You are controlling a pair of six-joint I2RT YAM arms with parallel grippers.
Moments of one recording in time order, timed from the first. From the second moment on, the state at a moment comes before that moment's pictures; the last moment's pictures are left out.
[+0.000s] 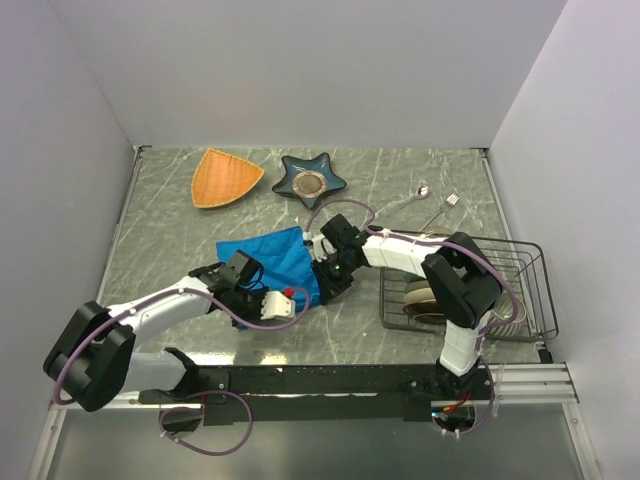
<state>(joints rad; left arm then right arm) -0.61 1.25 0.58 -0.55 0.37 0.94 0.71 1.82 1.11 -0.51 -0.47 0.12</state>
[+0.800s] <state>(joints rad) -0.37 1.20 0.80 -0.82 0.49 0.95 0.67 1.76 1.30 -0.66 -0.61 0.11</state>
